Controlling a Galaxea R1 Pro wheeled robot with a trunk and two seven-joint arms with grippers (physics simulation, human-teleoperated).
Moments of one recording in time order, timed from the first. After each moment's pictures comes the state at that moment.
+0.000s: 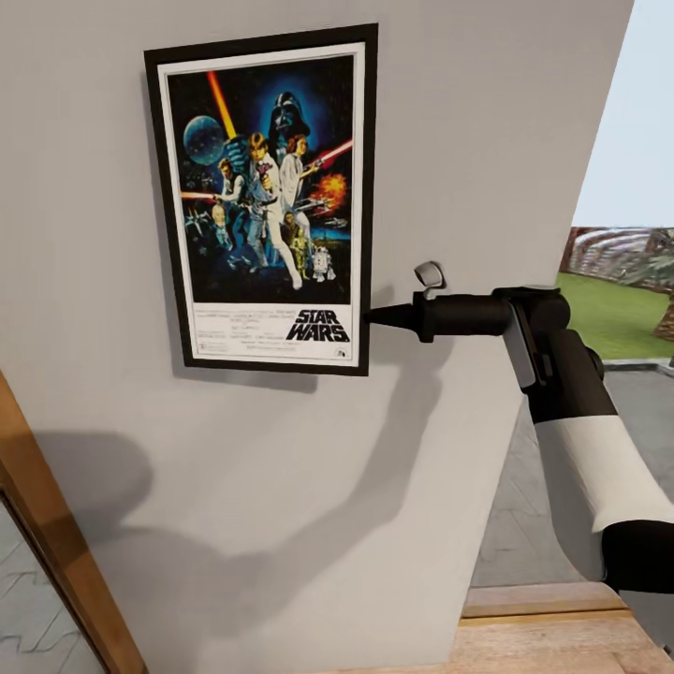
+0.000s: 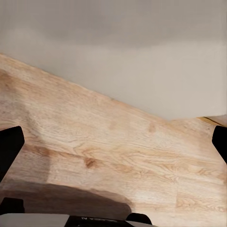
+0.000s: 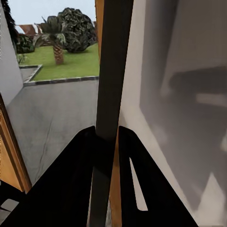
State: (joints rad) left arm -0.26 0.24 0.33 -0.16 0.26 0.00 -0.65; right arm -1.16 -0.11 0.09 -1.21 -0.14 0.81 1.42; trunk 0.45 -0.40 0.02
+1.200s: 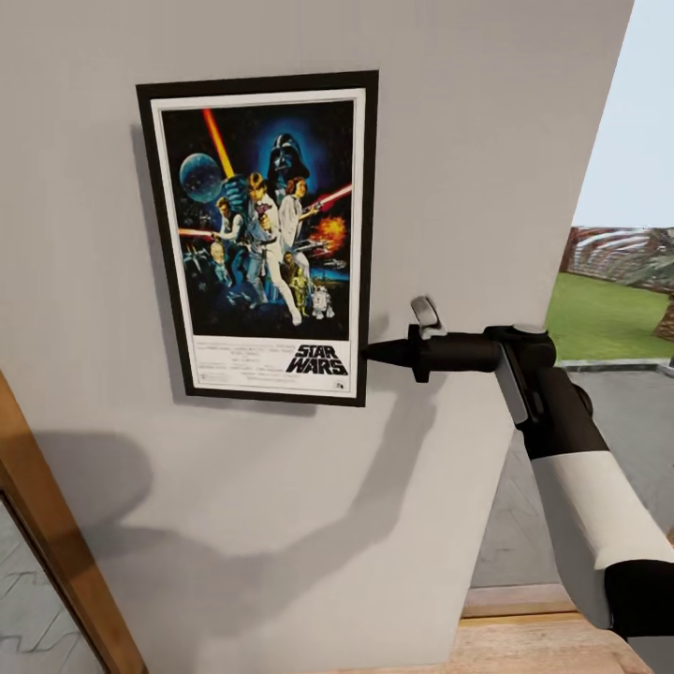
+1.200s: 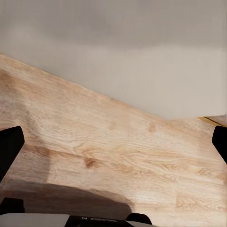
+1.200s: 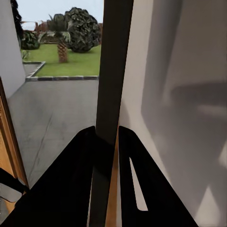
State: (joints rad) left arm -0.26 0.24 0.33 -0.16 0.26 0.00 -0.65; right arm -1.03 -0.11 0.09 -1.22 -0.15 0.63 1.44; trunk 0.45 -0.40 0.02
